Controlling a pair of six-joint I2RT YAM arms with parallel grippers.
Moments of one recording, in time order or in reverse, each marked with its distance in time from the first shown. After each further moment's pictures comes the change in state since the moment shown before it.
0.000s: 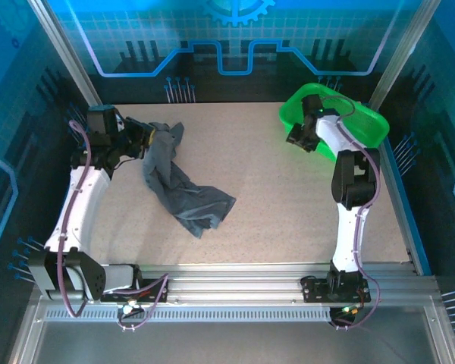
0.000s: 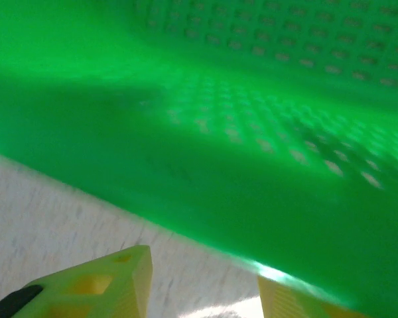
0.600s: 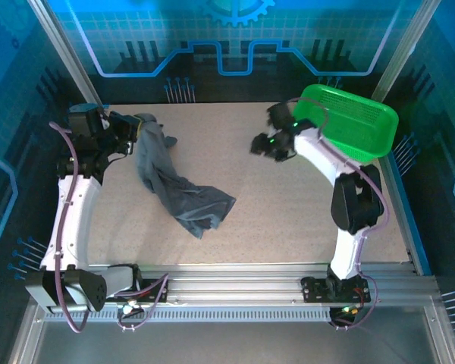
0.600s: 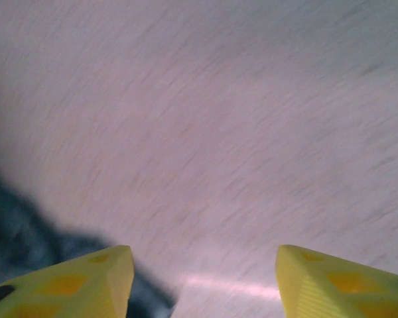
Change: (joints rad) left arm 0.055 -0.070 0.040 0.033 -0.025 -0.003; right arm 0.385 -0.356 -0.332 0.090 -0.093 -0.017
